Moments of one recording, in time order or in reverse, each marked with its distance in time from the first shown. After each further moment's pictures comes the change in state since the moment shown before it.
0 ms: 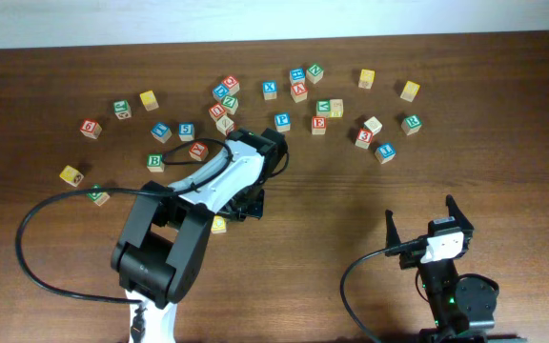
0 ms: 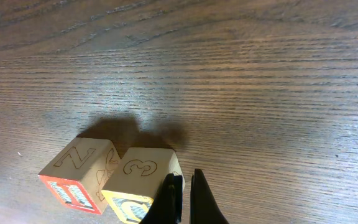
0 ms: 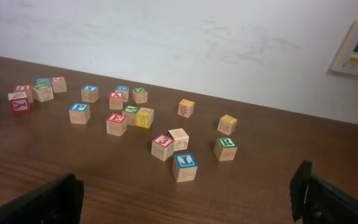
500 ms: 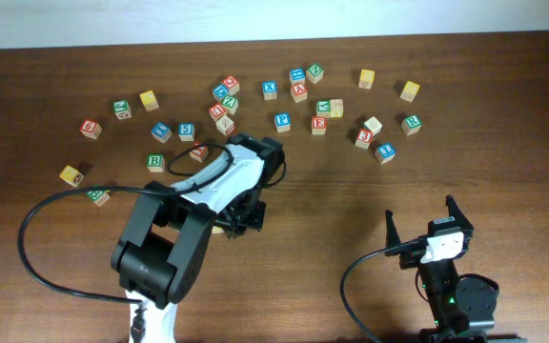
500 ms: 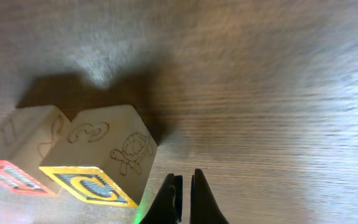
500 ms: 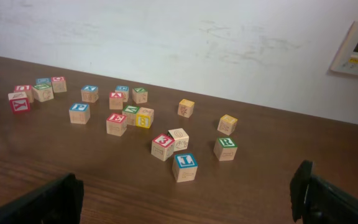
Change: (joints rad) left arm -0.001 0.000 -0.045 -0.050 0.122 0.080; right arm 0.000 0.000 0.000 0.000 0.000 0.000
